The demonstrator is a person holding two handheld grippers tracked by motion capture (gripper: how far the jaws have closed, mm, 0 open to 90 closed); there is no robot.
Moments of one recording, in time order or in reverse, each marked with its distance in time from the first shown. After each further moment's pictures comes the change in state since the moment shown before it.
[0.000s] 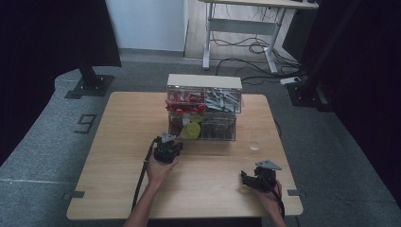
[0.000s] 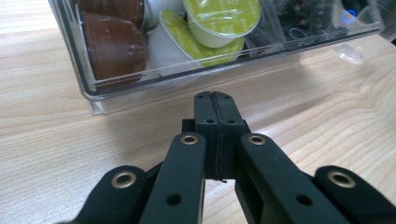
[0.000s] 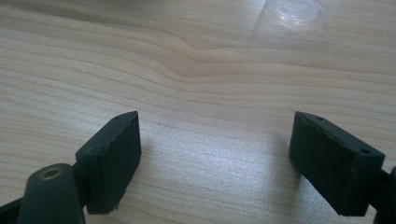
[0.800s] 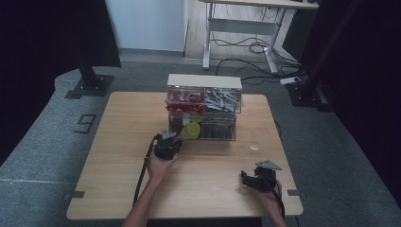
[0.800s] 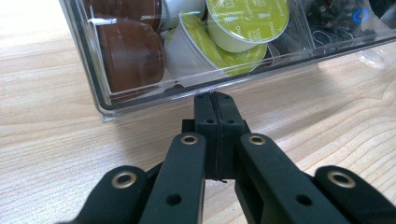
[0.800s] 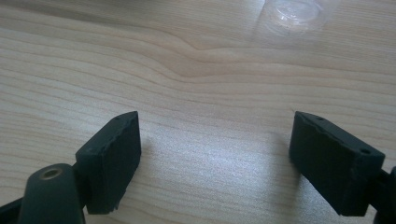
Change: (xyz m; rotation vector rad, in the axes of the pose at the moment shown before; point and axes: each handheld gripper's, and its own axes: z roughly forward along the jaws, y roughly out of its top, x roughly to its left) left arm 0.007 0.005 0.010 0.005 0.018 -0.006; right arm 0.000 0.000 0.000 0.000 0.000 0.001
